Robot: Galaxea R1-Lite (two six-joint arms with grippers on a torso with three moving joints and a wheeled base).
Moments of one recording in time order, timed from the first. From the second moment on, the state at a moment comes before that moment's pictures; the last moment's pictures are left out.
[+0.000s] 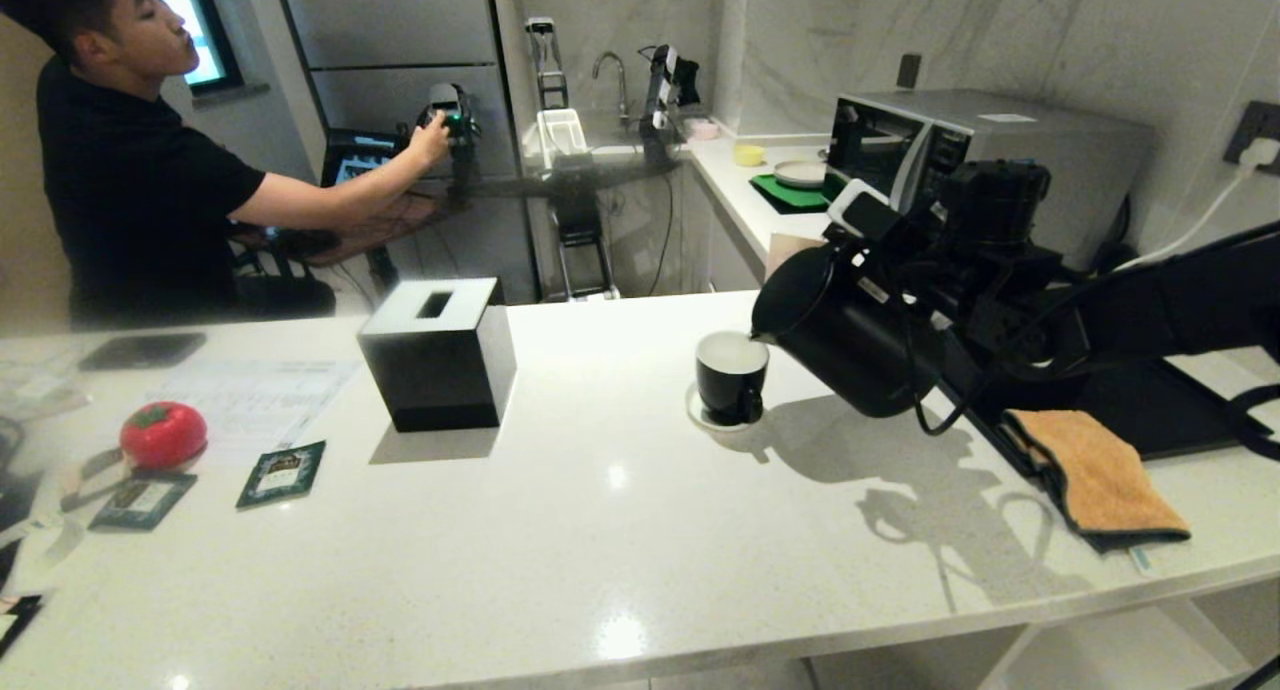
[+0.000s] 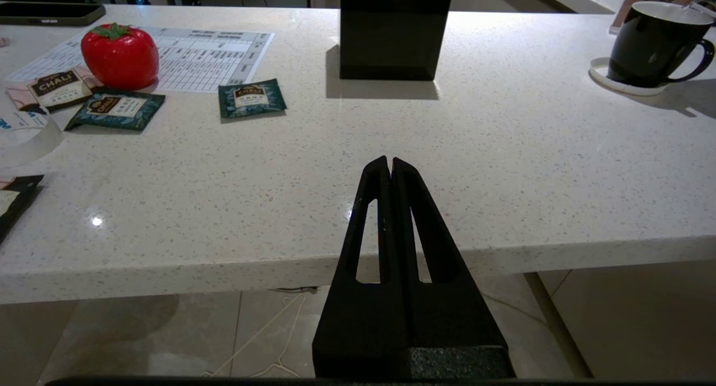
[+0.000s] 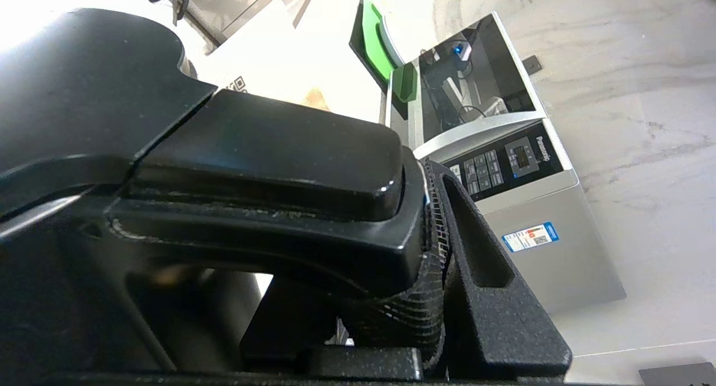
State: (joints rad) left arm 0.00 0.00 0.00 0.00 0.01 -0.07; right arm 0.26 2.09 -1.45 -0.66 -0.18 -0.93
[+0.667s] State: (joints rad) left arm 0.00 0.00 0.00 0.00 0.01 -0.07; right arm 0.26 2.09 -1.45 -0.66 -0.18 -0.97
